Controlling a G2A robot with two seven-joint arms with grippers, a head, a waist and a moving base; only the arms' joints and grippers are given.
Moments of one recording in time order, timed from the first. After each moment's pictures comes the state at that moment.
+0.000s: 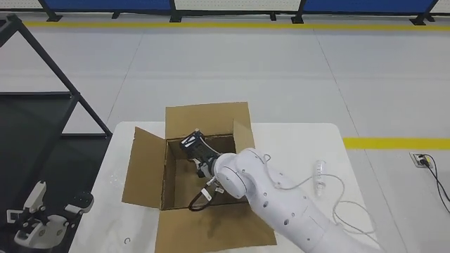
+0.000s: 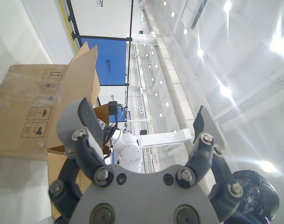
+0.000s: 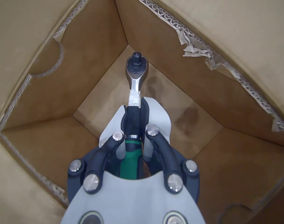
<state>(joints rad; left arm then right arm) 1.76 -1.23 -2.09 -2.07 -0.73 -0.07 -0.51 -0.33 -1.57 0.60 -1.08 -0.87 0.04 0.90</state>
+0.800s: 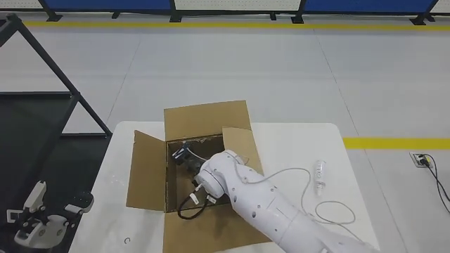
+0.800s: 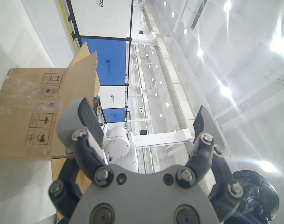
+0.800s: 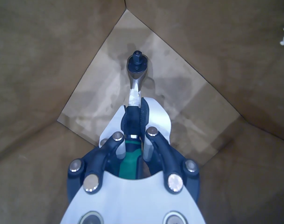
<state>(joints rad) 1.76 -1.23 -2.09 -2.07 -0.73 -0.07 -0.51 -0.23 -1.75 0.46 -0.72 -0.85 0.00 0.92</state>
